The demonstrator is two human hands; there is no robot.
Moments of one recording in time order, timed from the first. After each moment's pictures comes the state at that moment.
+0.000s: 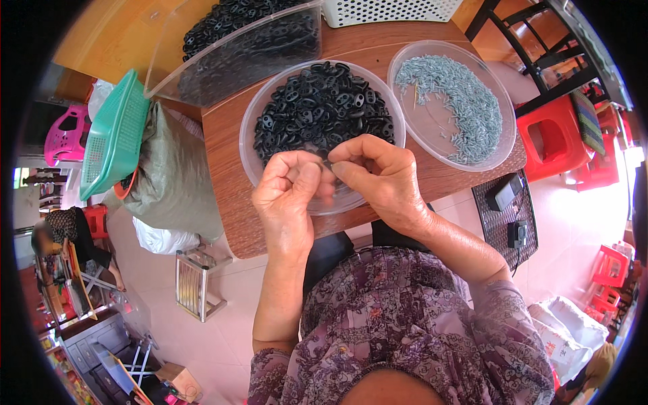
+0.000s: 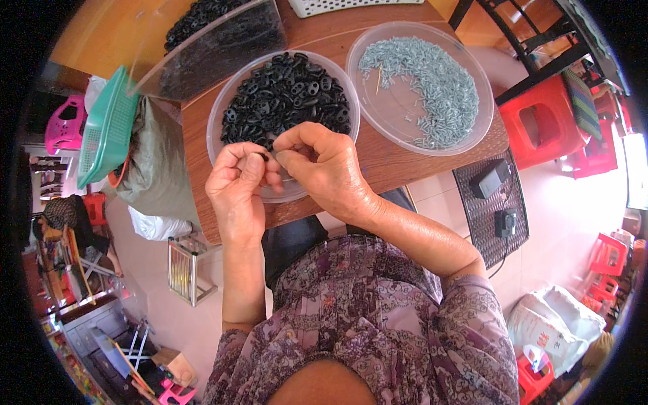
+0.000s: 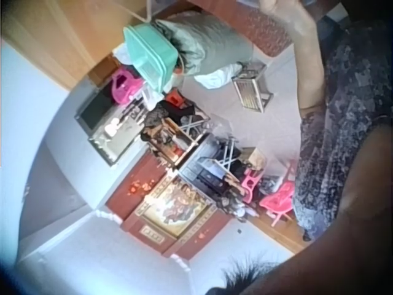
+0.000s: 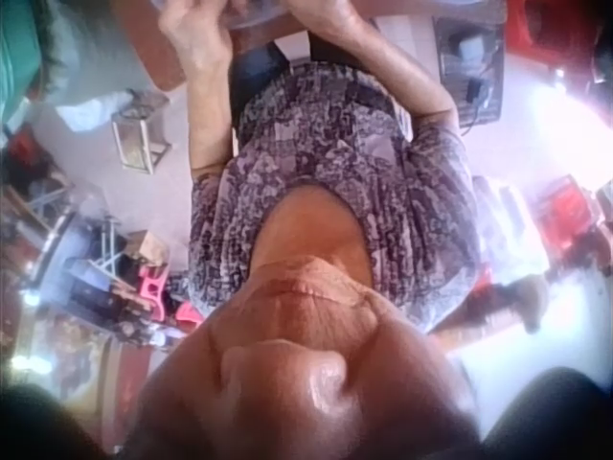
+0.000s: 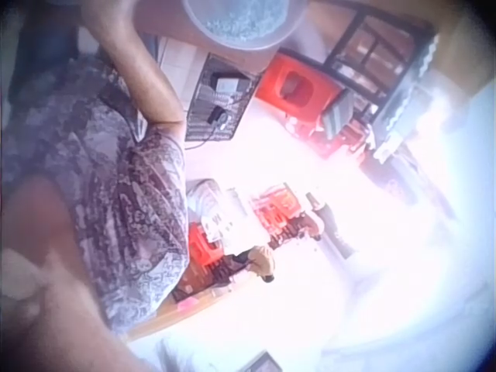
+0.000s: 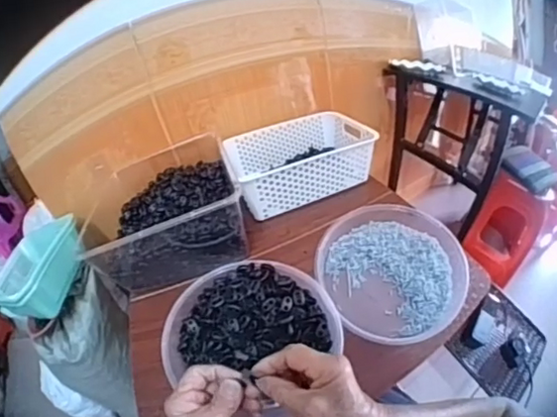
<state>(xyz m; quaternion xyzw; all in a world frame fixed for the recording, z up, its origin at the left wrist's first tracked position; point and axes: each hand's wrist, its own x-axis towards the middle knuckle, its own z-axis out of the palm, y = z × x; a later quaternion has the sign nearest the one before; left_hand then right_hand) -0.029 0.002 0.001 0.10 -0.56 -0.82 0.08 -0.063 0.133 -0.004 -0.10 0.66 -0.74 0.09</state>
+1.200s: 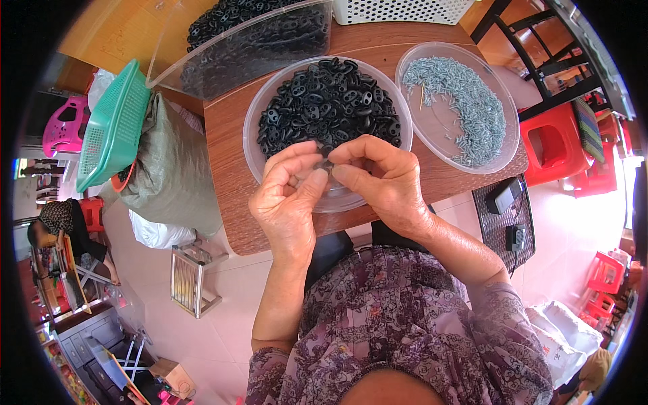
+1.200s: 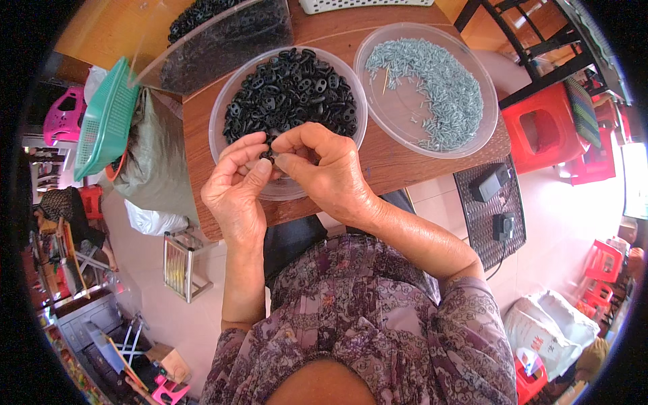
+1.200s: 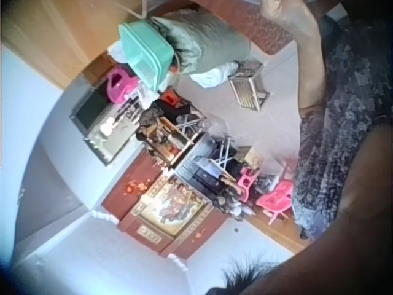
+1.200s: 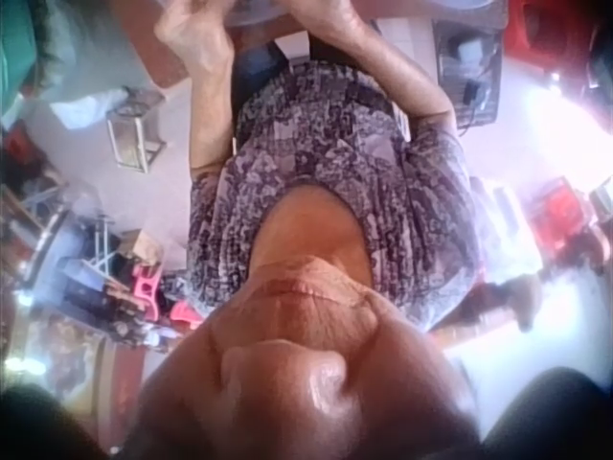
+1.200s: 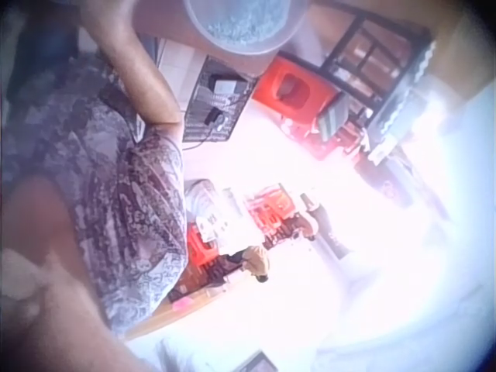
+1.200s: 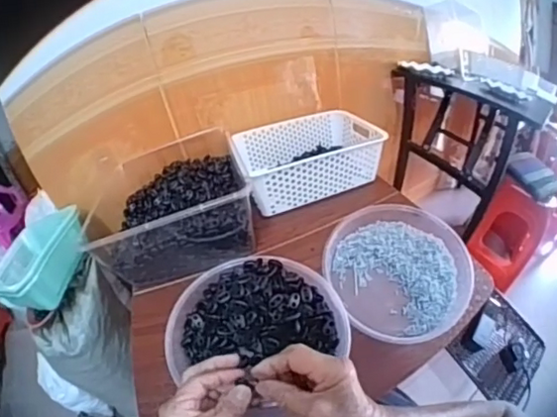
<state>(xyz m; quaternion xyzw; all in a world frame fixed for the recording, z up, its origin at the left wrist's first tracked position) -0.024 0.002 -0.002 0.09 -0.63 -0.75 0.18 -0.060 0.129 -0.004 -0.13 0.66 -0.74 0.07</state>
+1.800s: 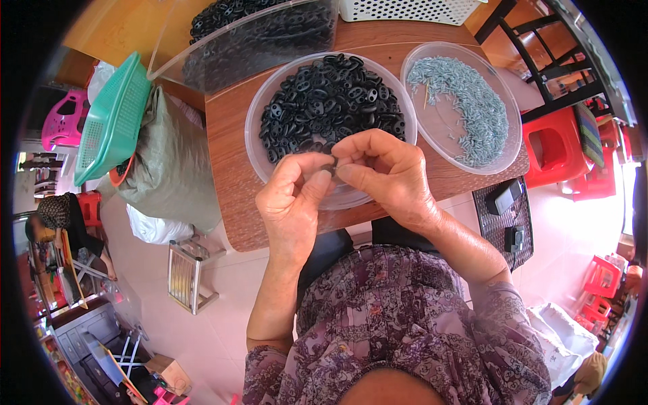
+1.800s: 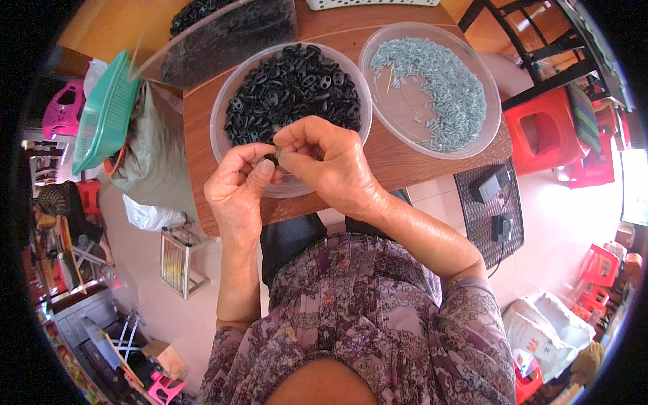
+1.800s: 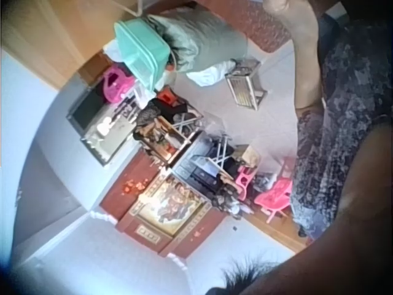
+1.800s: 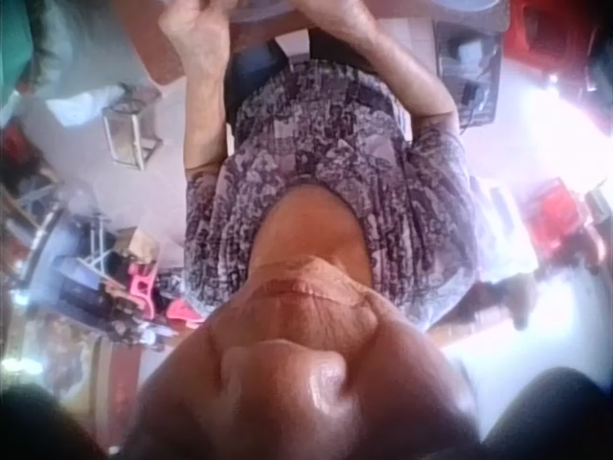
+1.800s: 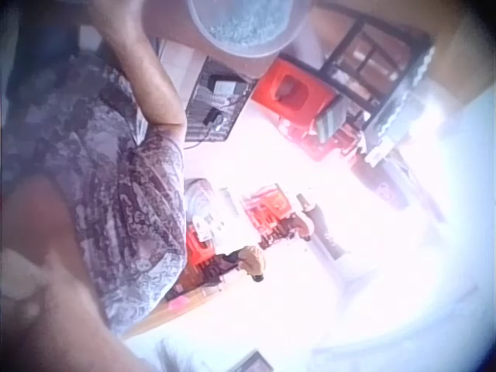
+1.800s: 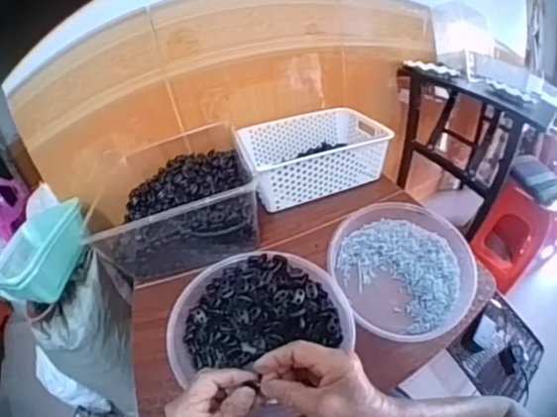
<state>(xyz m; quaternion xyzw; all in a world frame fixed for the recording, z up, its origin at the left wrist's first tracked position) -0.018 -0.005 -0.002 0.05 -0.69 -0.72 0.11 -0.065 0.137 0.001 -0.14 0.61 -0.76 0.17</state>
